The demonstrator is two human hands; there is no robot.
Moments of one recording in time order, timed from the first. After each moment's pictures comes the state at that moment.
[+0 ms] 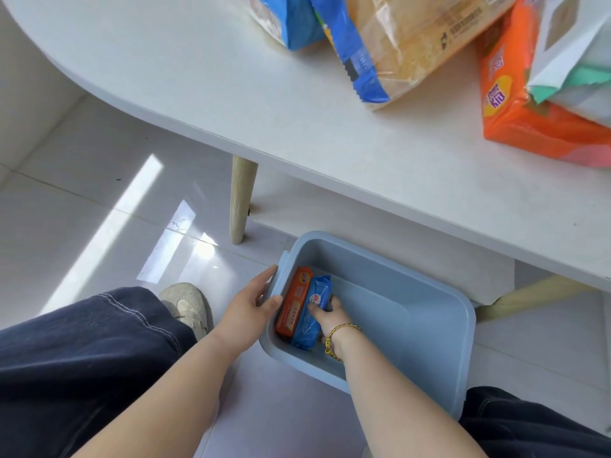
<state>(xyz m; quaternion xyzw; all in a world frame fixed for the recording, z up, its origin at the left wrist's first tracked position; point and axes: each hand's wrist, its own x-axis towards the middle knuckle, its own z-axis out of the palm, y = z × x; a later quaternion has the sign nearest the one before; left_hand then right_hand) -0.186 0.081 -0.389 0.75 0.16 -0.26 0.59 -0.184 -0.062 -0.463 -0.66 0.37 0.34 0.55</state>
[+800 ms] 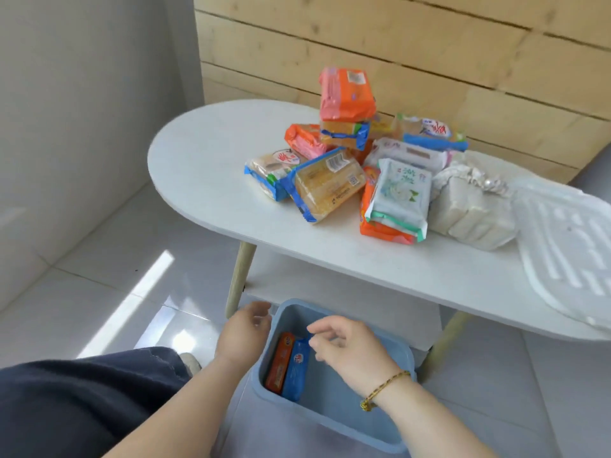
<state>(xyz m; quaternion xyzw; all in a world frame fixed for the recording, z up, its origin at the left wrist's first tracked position) -0.195 0.069 -0.282 0.86 0.14 -0.12 0.47 -0.229 -0.083 -0.220 -0.86 0.04 0.20 0.47</state>
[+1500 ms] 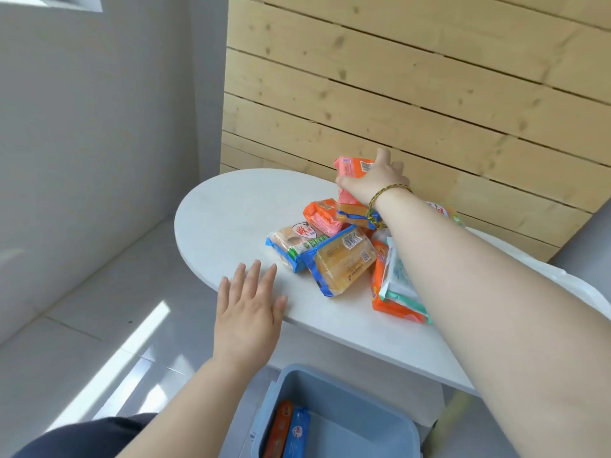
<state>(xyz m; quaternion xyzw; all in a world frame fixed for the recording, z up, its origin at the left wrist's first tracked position) -0.138 0.094 -0.193 0.96 0.00 0.11 0.26 -0.014 -0.055 -0.039 -0.96 0.12 -0.09 0.22</state>
